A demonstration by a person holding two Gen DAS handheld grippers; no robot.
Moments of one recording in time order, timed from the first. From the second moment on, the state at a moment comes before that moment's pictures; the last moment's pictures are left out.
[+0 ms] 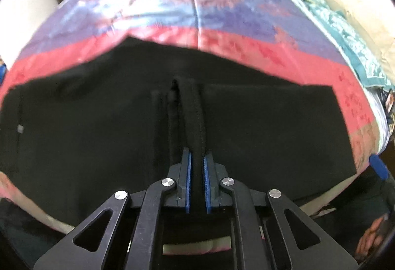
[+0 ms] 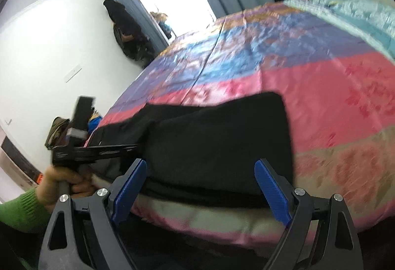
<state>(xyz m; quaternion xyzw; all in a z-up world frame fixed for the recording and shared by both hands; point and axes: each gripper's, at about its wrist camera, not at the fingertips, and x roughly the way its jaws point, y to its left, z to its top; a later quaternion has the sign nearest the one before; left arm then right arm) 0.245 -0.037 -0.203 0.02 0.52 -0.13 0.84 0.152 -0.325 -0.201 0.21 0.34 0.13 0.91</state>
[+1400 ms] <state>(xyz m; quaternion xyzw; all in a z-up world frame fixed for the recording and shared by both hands) 0.250 -0.047 -0.228 0.04 0.49 -0.17 0.85 0.221 -0.340 -0.240 0.24 0.47 0.22 0.82</state>
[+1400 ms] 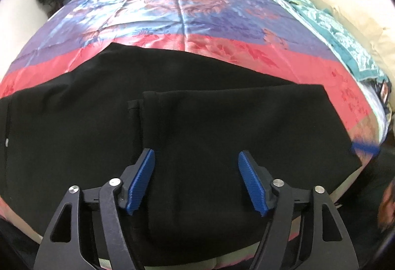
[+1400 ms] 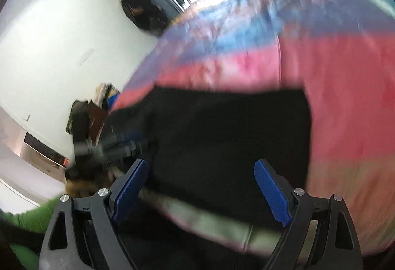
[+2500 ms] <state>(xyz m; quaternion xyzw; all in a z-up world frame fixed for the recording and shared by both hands) 0.238 0.048 -0.220 -0.08 0.50 -0.07 0.86 0.193 -0.324 -0.215 0.11 0.40 0.05 0.91</state>
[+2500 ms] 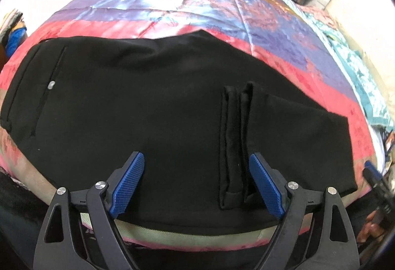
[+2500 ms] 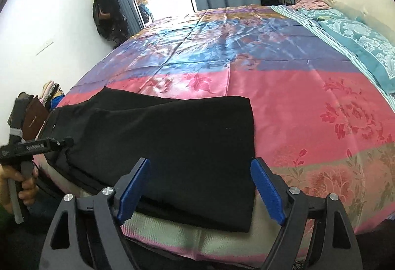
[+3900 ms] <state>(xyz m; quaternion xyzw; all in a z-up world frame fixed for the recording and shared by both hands) 0.363 0.293 -0.271 -0.18 0.61 -0.06 0.77 0.214 -0.301 -0.259 0.07 0.46 0.05 0.89</state>
